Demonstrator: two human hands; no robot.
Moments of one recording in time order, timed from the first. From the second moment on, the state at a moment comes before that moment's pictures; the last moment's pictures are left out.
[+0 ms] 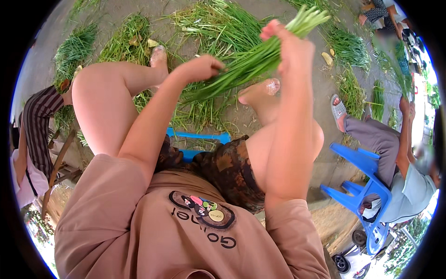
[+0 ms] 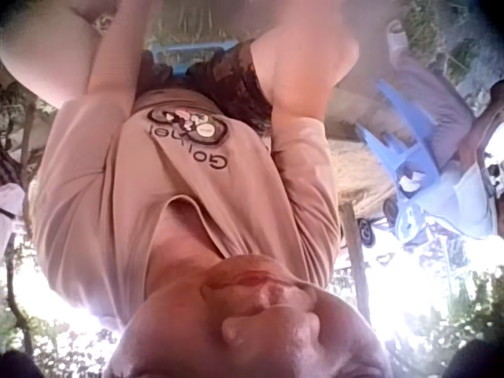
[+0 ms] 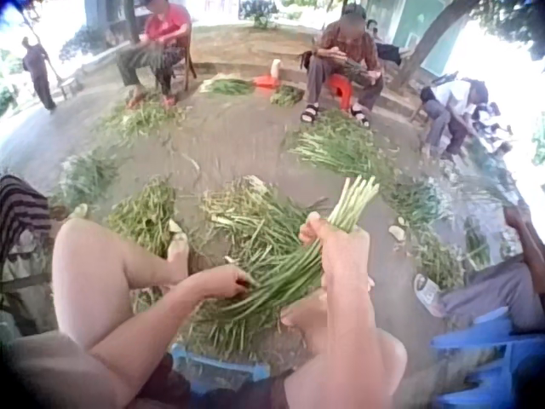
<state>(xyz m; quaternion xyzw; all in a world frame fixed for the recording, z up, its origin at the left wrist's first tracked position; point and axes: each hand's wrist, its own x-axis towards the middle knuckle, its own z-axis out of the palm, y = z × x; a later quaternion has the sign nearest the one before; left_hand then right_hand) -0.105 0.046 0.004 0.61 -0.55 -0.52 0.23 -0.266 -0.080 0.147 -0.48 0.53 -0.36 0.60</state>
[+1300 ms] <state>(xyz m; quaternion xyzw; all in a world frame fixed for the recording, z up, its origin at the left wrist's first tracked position) -0.065 -0.070 -0.209 0.83 -0.32 -0.44 0.15 -0.266 -0.080 0.172 -0.66 0.63 -0.05 0.40</state>
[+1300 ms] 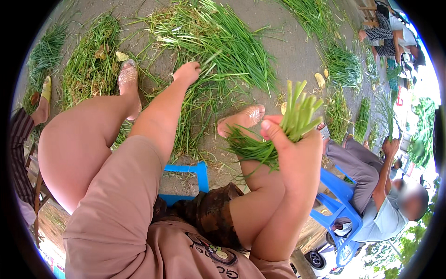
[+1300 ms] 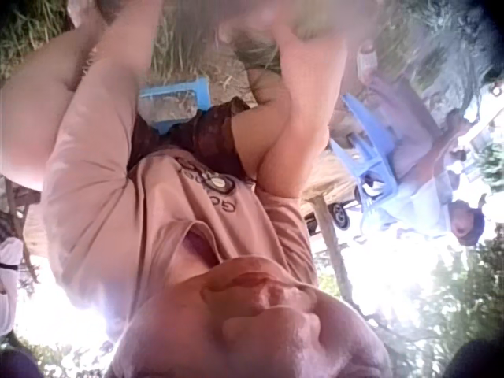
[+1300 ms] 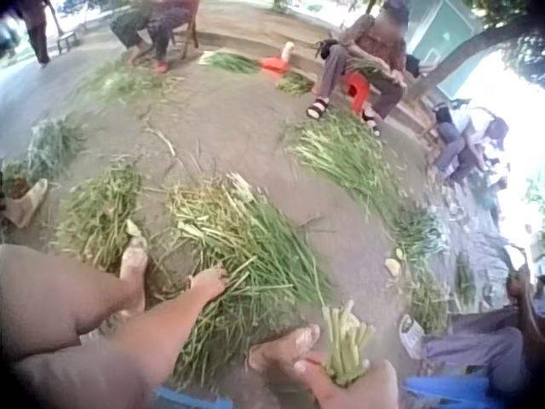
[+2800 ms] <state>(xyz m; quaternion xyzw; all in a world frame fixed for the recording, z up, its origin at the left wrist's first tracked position) -0.105 0.059 0.117 0.60 -0.42 -0.61 0.30 -0.257 -0.039 0.148 -0.58 0.48 -0.21 0.62</state>
